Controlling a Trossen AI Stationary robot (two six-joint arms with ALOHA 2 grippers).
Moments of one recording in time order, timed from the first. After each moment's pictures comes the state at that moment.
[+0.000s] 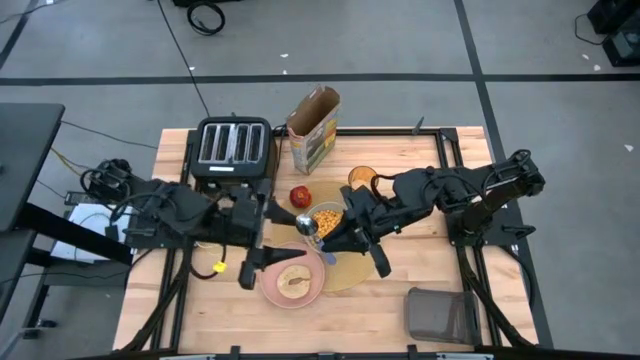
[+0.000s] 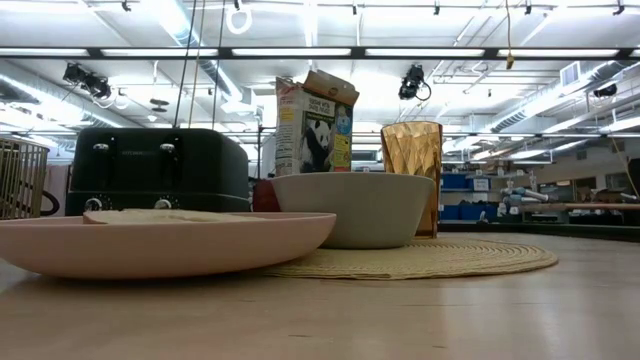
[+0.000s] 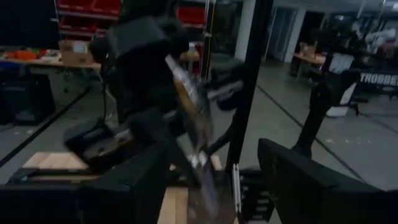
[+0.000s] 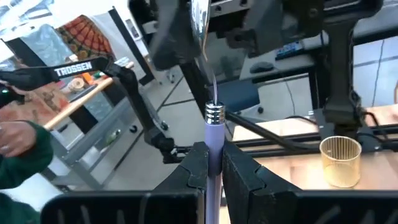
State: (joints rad) left arm -0.50 1.43 1.76 -0.34 -0.40 -0.14; right arm 0.35 1.56 1.78 -0.36 -0.04 0.39
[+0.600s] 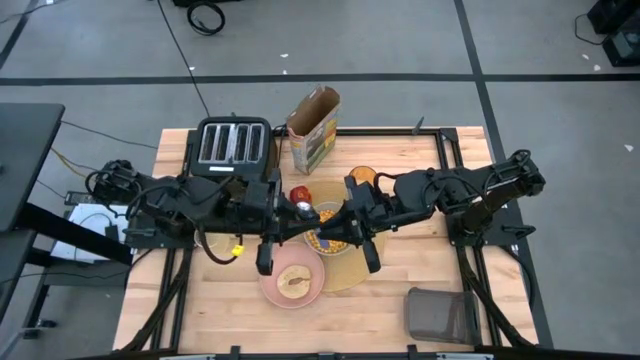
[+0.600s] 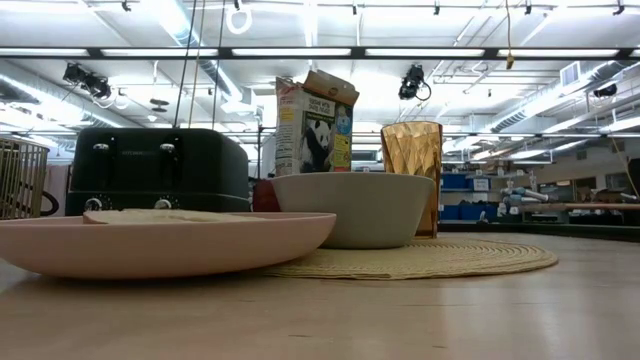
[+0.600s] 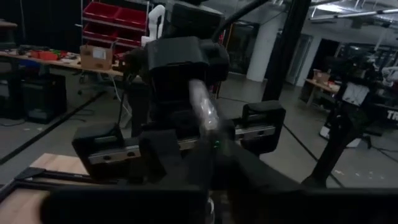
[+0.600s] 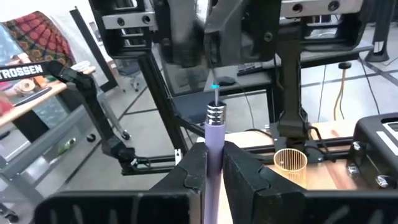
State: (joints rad) left arm -0.42 1.47 1.76 -0.24 -0.40 -0.20; right arm 0.35 1.56 1.78 -0.37 0.14 0.29
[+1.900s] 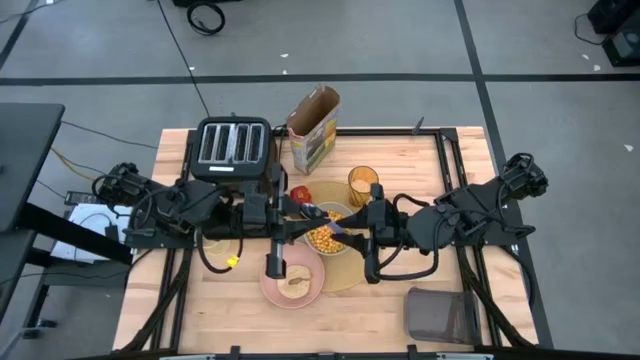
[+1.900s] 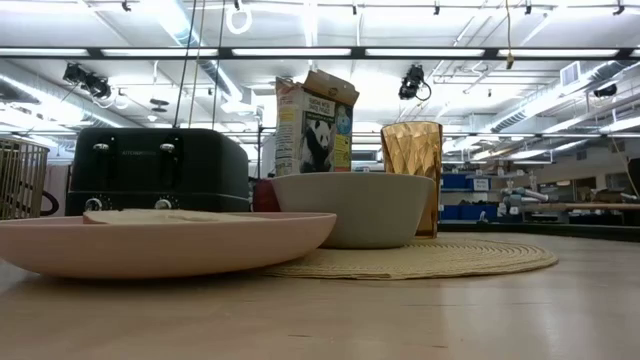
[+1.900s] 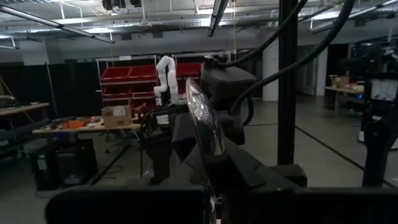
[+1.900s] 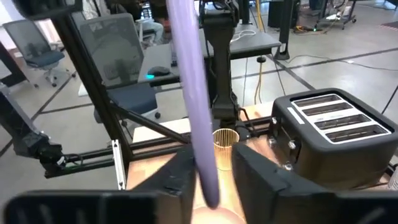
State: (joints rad) left arm -0.44 1.52 1.76 0.00 -0.45 0.12; right arm 0.52 1.56 1.78 -0.52 0.61 0.32
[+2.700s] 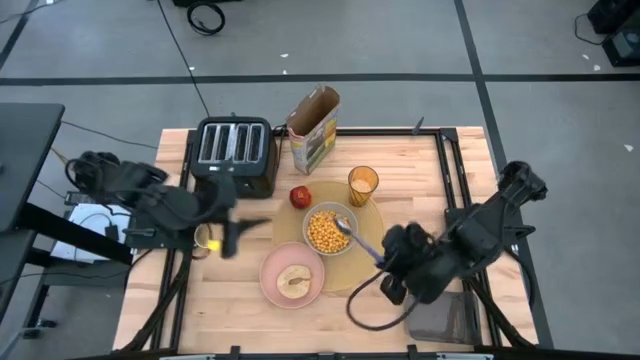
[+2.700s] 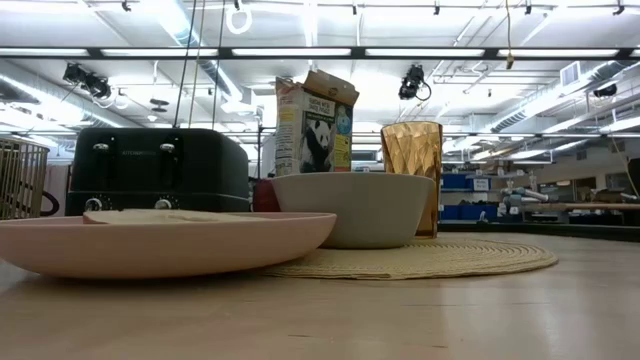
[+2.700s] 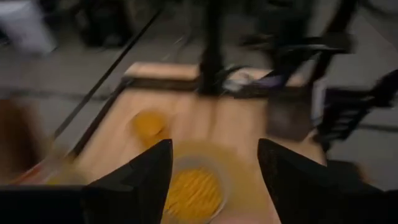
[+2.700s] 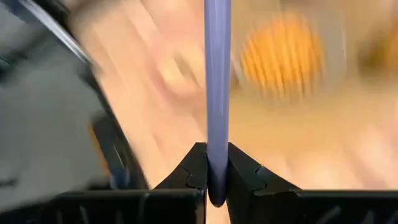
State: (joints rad) left arm -0.50 1.30 1.76 -0.92 -0.62 -0.29; right arm 0.68 1.61 1.78 -1.24 0.48 1.19
